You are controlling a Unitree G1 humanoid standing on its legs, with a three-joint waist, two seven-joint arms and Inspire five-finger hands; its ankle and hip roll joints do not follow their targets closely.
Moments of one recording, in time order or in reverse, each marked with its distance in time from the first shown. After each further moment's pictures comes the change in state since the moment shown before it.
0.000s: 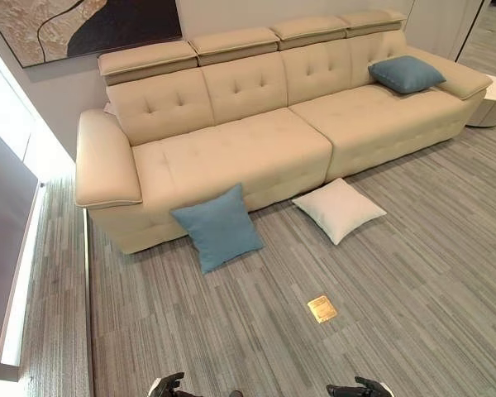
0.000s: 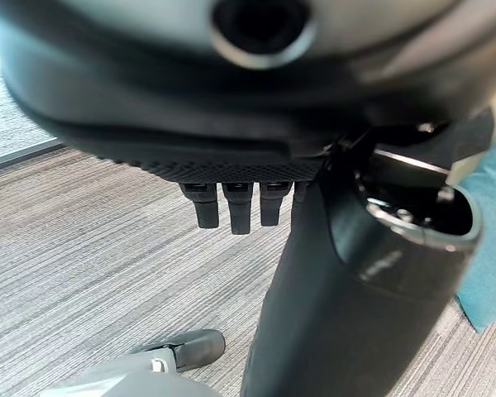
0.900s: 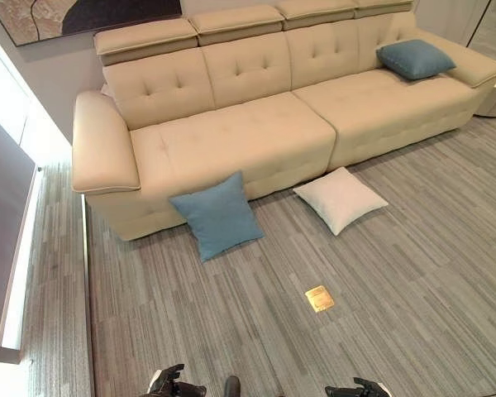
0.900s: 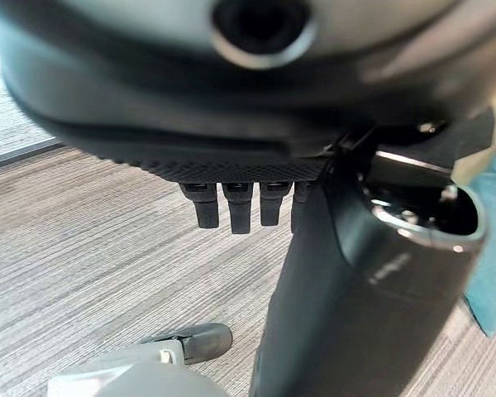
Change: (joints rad) left arm -0.056 -0.008 -0.002 -0.001 -0.003 0.000 0.019; right arm -0.012 0.008 0.024 0.011 -0.008 0.001 -0.002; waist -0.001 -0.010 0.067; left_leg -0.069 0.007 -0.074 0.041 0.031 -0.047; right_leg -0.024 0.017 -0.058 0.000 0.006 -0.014
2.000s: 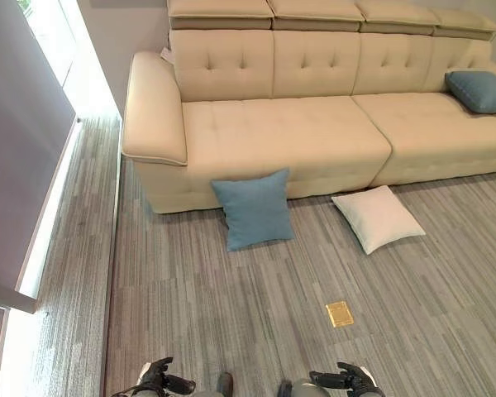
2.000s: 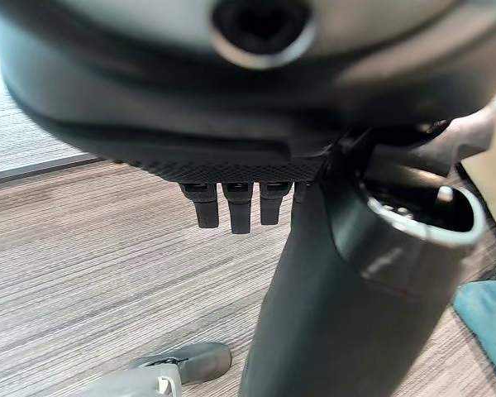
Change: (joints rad) left arm -0.029 0.049 0.004 0.048 -0.003 0.003 0.017; right arm -0.051 0.049 0.043 -0.062 -0.040 -0.001 -0.015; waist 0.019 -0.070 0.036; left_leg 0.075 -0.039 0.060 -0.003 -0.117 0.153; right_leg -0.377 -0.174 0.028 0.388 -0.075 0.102
